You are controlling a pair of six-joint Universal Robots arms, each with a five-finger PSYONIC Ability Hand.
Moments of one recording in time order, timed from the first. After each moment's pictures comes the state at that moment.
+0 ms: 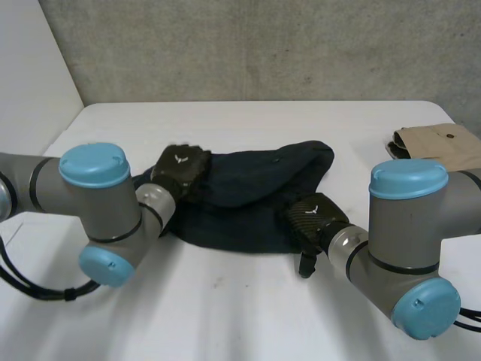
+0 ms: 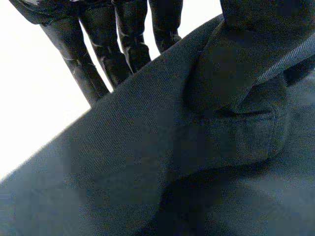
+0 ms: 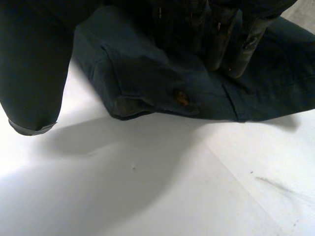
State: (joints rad) left arm 4.23 -2.22 -1.36 3.43 -1.47 3.37; right arm 2.11 -1.03 1.51 0.02 1.44 2.75; left_hand 1.15 1.19 1.19 1.19 0.99; right_hand 0.21 0.28 0.28 0.28 0.11
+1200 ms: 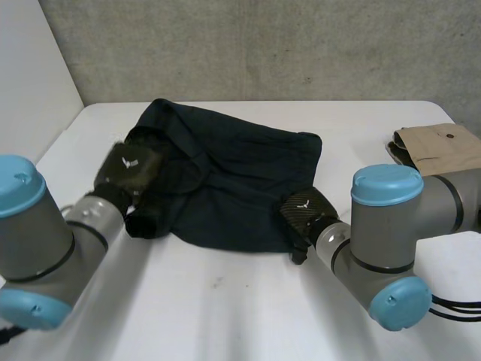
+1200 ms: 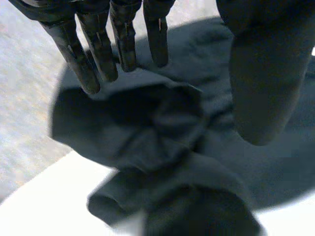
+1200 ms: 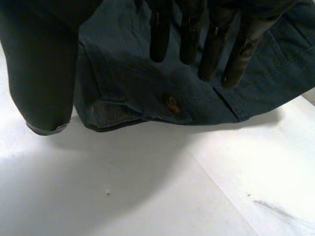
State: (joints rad) left arm 4.35 -1.84 -1.78 3.49 -1.46 3.43; right arm 2.14 -0.94 1.44 -0.07 1.48 2.75; left_hand 0.40 0.39 0.38 0.39 0.22; right_hand 0.34 0.38 0.39 0.40 0.21
